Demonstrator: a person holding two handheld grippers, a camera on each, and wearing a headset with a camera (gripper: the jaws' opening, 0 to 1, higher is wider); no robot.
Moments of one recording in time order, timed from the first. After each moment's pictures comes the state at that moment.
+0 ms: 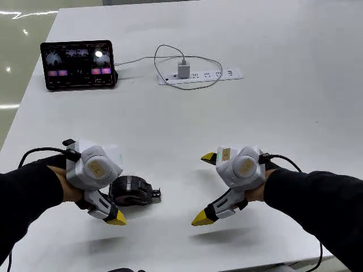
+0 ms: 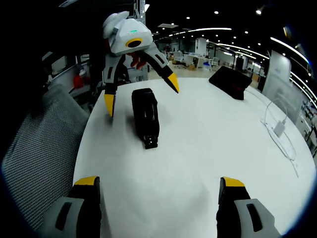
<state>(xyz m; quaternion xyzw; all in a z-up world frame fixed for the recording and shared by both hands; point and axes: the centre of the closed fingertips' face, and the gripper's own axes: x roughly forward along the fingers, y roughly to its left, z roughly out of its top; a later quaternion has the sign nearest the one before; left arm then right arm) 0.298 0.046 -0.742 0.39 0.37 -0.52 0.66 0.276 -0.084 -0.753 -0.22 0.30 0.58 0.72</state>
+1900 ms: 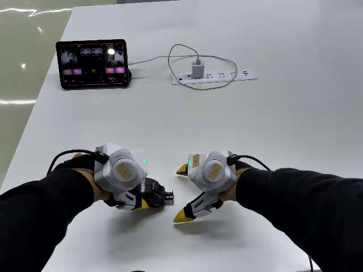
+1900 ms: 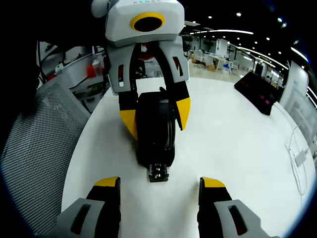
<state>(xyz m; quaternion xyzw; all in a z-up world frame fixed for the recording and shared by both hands) 0.294 0.029 -0.753 0.38 0.38 -0.54 0.65 0.280 -0.014 -0.772 -0.26 0.29 0.64 0.66</state>
